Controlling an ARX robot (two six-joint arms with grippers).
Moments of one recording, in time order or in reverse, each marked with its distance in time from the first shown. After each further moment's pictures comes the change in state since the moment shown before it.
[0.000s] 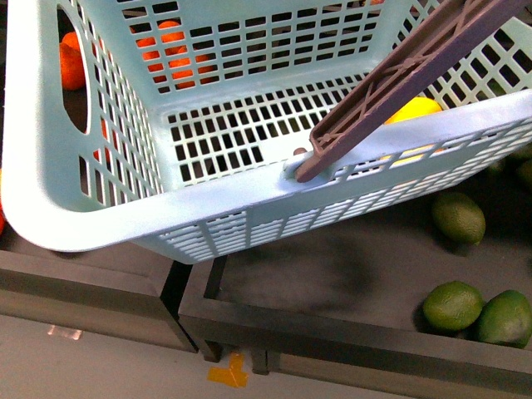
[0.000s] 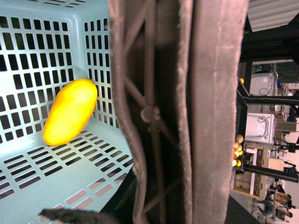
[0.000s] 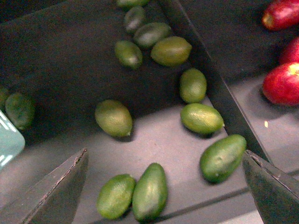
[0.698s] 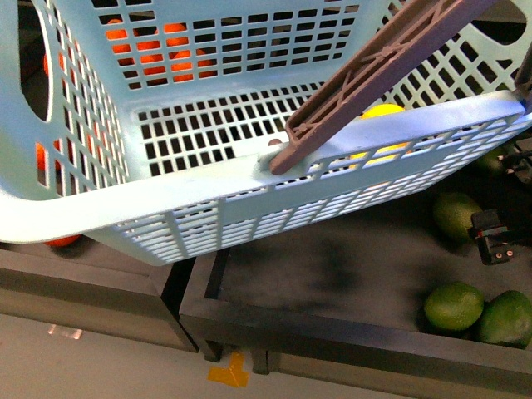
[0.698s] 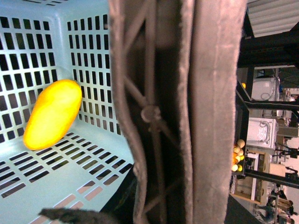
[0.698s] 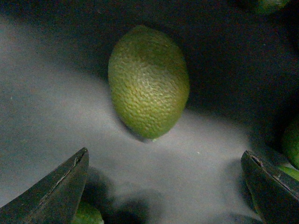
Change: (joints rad) left arm 0.004 0.000 0.000 0.000 -0.009 -0.002; right arm 0.052 1.096 0.584 0.166 -0.183 -0.610
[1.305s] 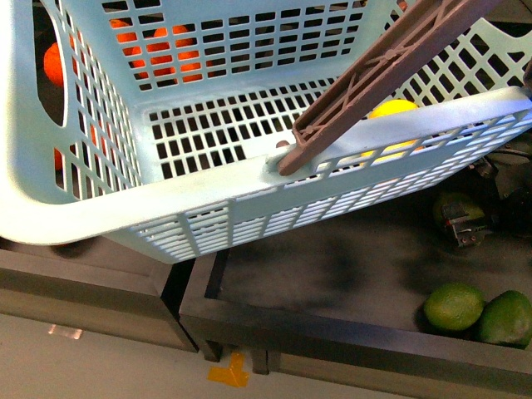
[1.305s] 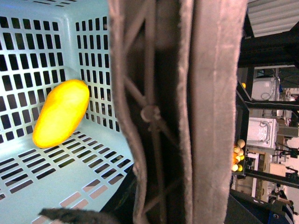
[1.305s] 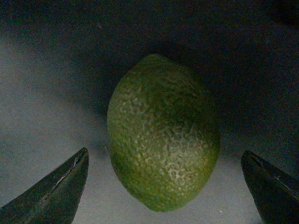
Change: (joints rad) left arm 0.000 0.000 0.000 0.000 -0.002 0.001; right arm 0.029 0.193 0.255 -0.100 -0.020 0.005
